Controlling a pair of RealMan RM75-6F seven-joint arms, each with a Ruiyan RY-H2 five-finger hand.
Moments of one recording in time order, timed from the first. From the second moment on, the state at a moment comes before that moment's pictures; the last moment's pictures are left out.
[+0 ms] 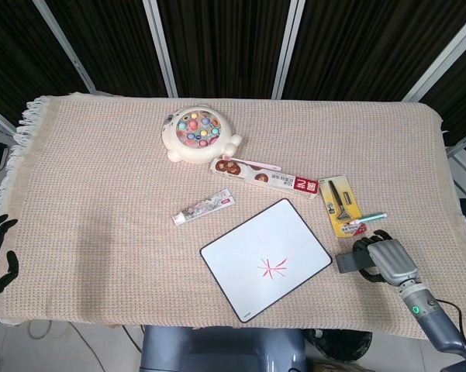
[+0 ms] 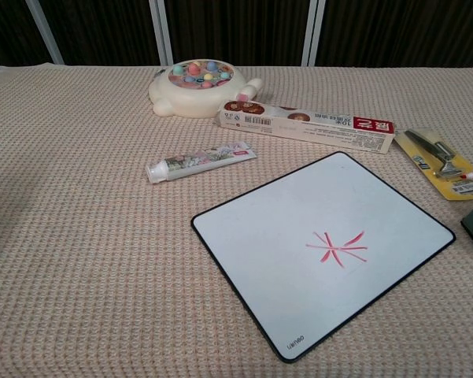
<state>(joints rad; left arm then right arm) -0.04 -1.13 -0.07 -1.71 1.43 1.53 0.10 0.36 -1.28 -0.03 -1.28 -1.58 1.09 0.15</state>
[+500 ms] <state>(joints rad) -0.04 -1.13 -0.07 -1.71 1.43 1.53 0.09 0.51 -1.21 0.05 -1.51 -1.53 0.94 0.08</state>
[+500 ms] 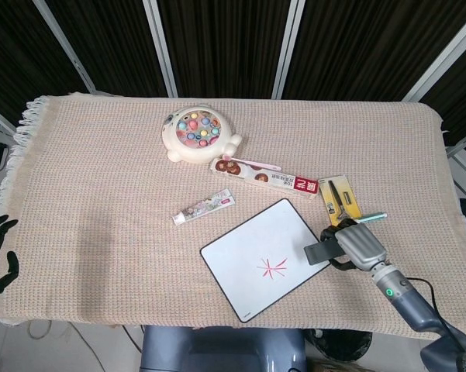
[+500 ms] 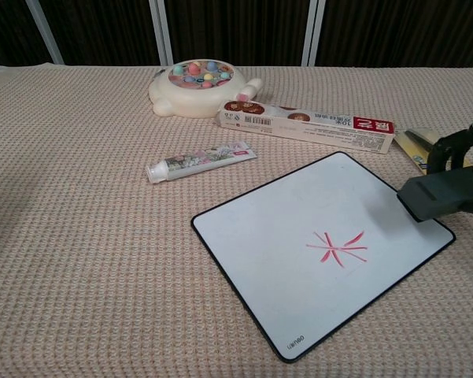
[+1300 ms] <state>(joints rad) -0.04 -1.11 -0.07 -1.71 1.43 1.53 0.07 0.65 -1.46 0.11 -1.59 -1.26 0.85 -0.32</state>
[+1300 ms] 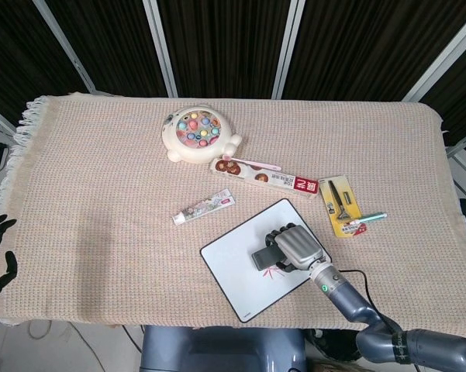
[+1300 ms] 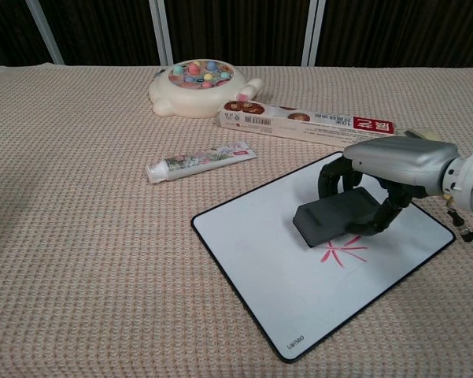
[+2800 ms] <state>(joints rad) -0.04 -1.12 -0.07 -1.71 1.44 1.53 0.08 0.61 -1.45 0.02 -1.53 -1.29 0.89 -0.27</state>
